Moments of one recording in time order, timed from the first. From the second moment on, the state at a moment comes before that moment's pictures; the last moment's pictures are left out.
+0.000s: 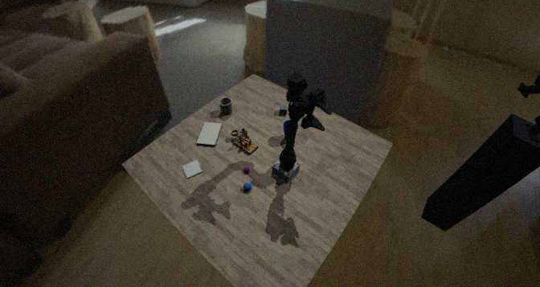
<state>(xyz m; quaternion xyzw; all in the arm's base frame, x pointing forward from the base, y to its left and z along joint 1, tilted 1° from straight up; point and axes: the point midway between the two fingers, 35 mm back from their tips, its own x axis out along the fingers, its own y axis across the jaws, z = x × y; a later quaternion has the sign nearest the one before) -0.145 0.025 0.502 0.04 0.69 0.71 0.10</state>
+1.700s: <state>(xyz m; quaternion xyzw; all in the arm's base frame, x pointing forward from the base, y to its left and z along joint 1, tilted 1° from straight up) 0.212 0.232 0.258 0.11 0.58 0.29 0.76</state>
